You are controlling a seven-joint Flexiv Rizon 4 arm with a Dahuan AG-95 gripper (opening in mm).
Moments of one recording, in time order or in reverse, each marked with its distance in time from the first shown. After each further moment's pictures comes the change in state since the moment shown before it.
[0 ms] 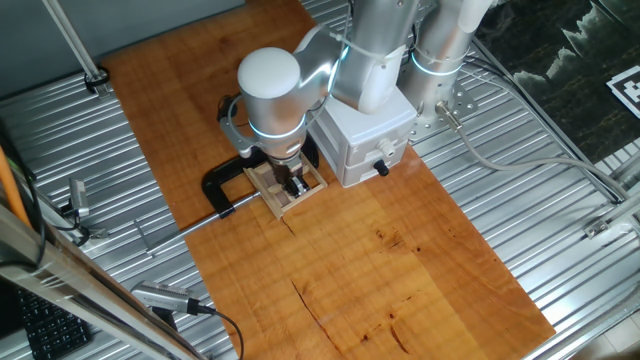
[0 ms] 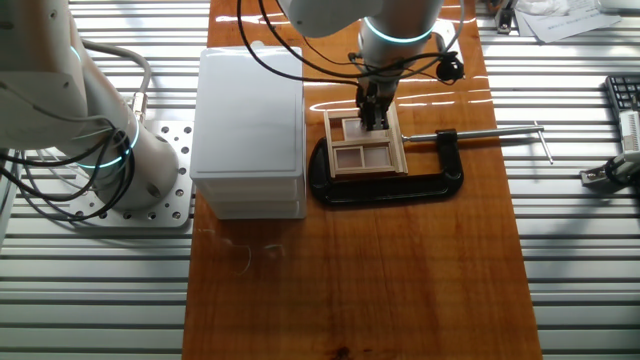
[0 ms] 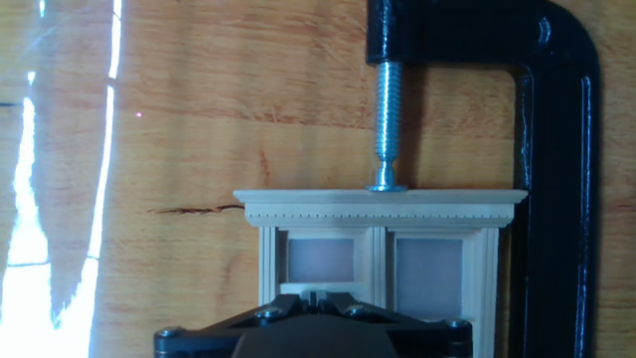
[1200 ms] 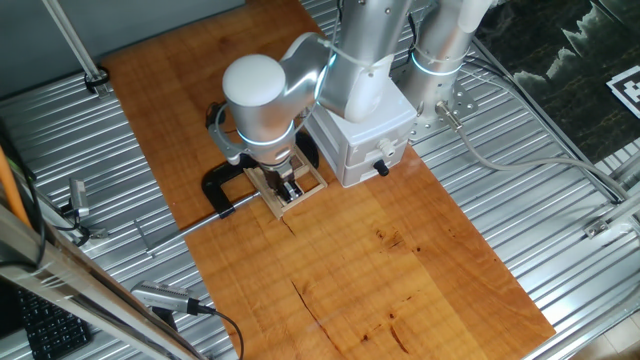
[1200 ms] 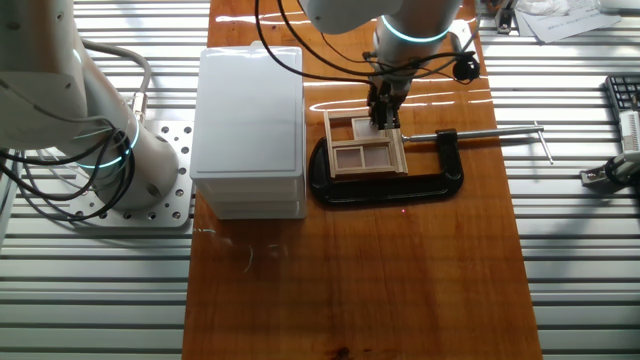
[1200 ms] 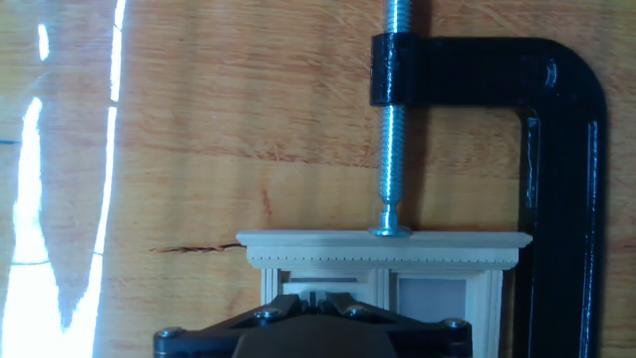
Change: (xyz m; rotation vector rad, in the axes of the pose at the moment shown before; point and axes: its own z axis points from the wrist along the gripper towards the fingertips) arm -0.020 0.000 -0.001 -0.002 0.018 -0.002
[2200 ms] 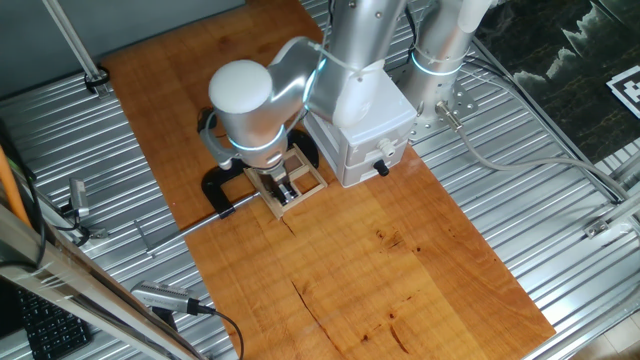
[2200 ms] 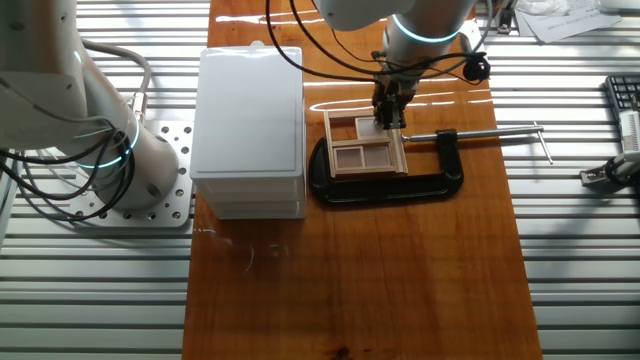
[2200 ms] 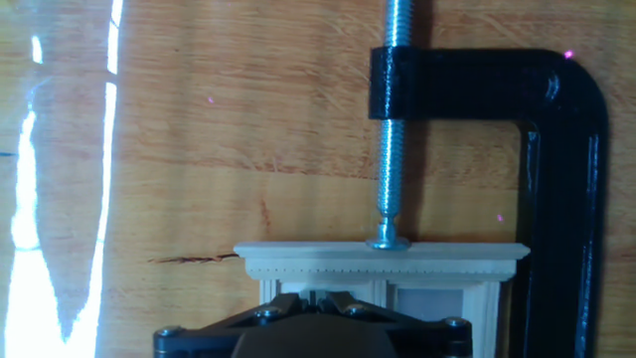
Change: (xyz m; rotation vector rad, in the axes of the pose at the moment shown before) arm -0.006 -0.001 -0.002 -0.002 0.044 0.003
